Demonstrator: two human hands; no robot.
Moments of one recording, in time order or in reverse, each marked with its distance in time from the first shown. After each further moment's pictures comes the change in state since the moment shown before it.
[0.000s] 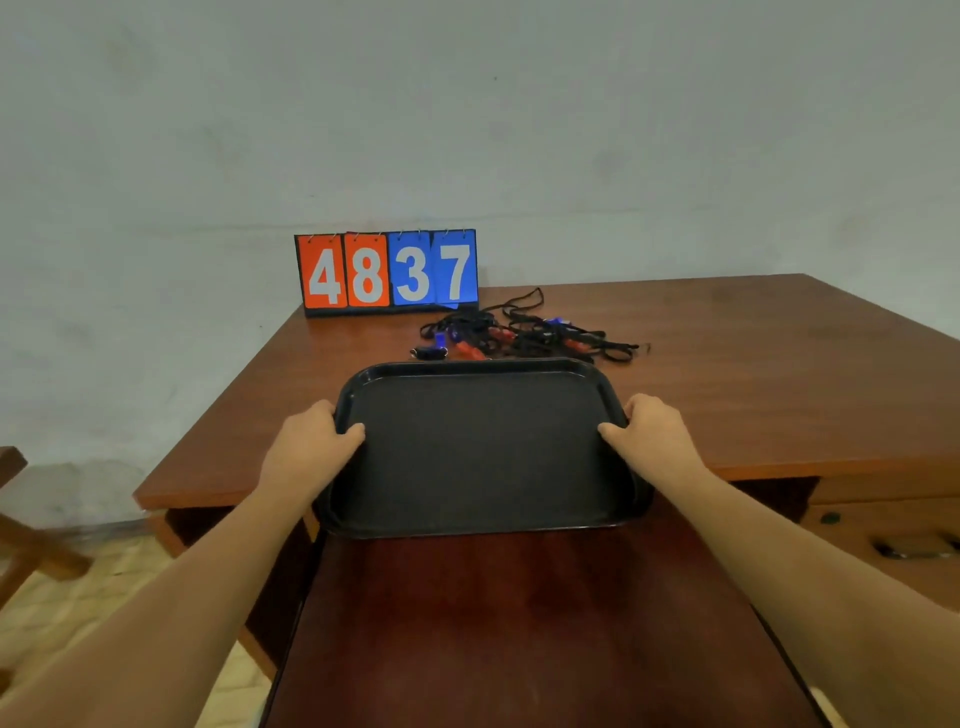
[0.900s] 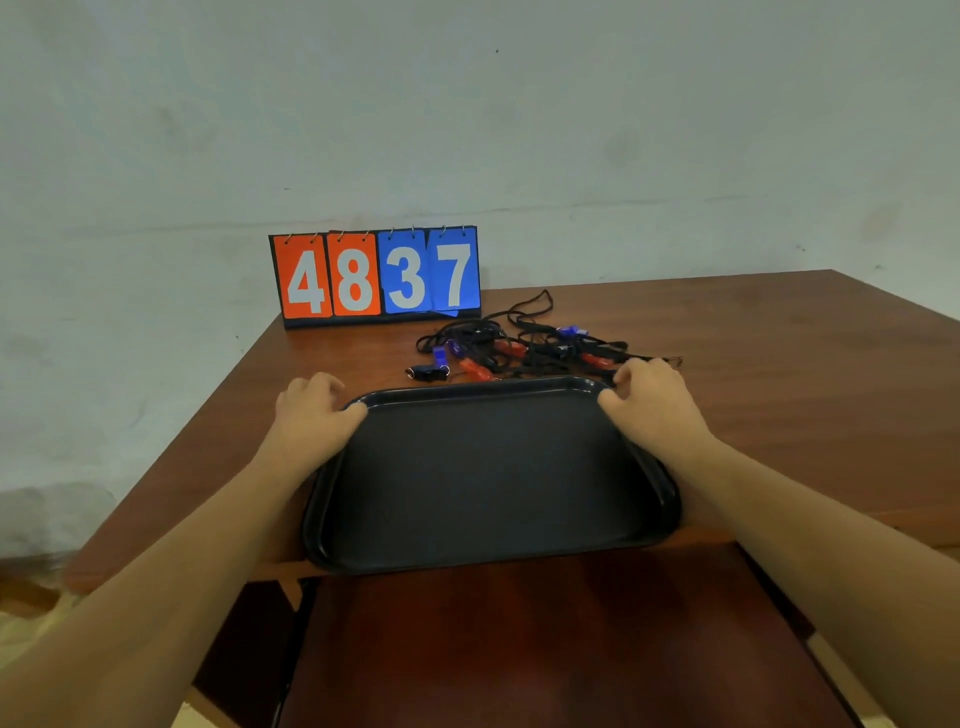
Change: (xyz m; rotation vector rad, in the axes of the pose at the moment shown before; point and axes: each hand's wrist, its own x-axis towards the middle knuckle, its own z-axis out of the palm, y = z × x) left_hand 0.105 0.008 0.011 -0.117 -0.055 -0.019; right_hand 0.086 -0.037 0.009 -0.110 0.049 -0.126
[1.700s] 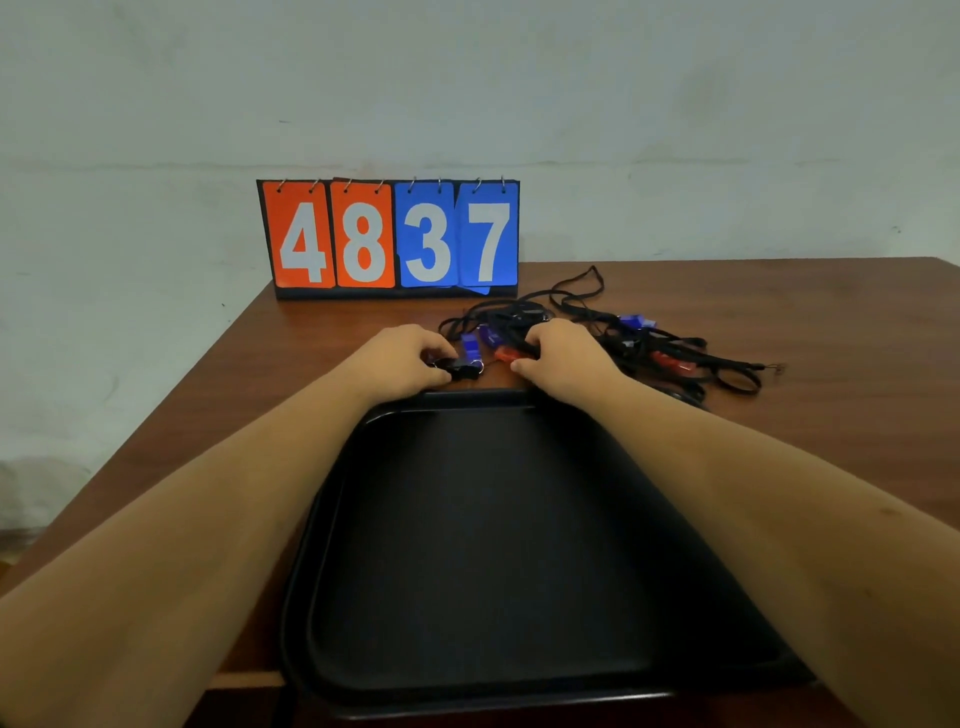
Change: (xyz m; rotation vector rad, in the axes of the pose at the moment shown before) left_hand 0.110 0.048 0.038 0.140 -0.376 0.395; right_hand 0.116 -0.115 0.099 -0.068 -0.254 -0.189
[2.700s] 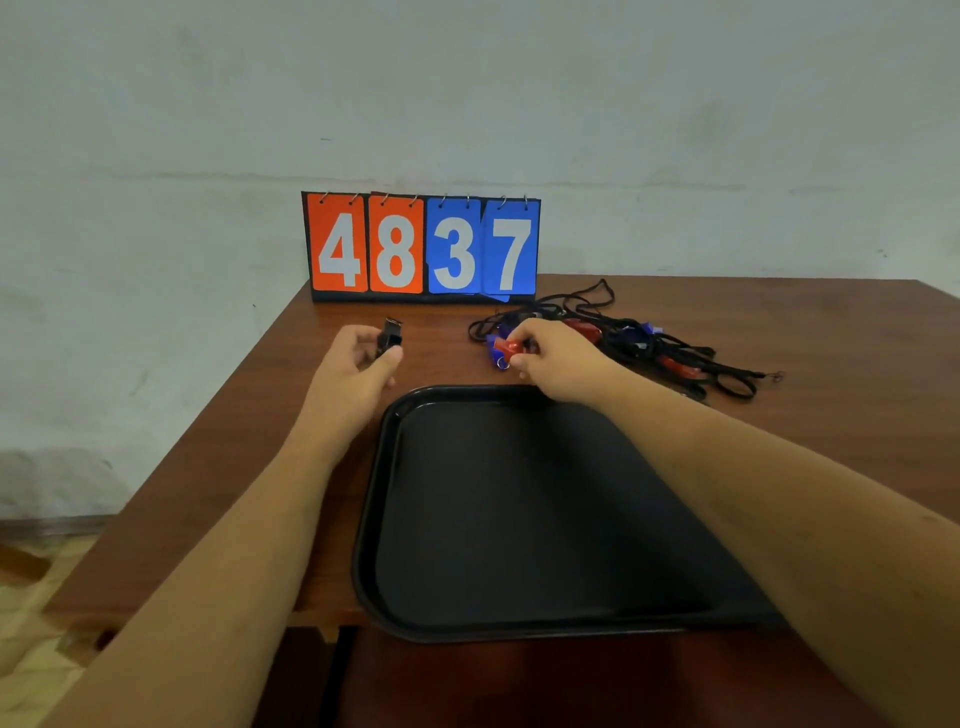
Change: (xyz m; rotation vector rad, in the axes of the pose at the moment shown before) left_hand -0.095 -0.031 0.007 -0.726 0.558 -0.189; right_hand -0.044 -0.052 -0.017 0.235 -0.088 -0.043
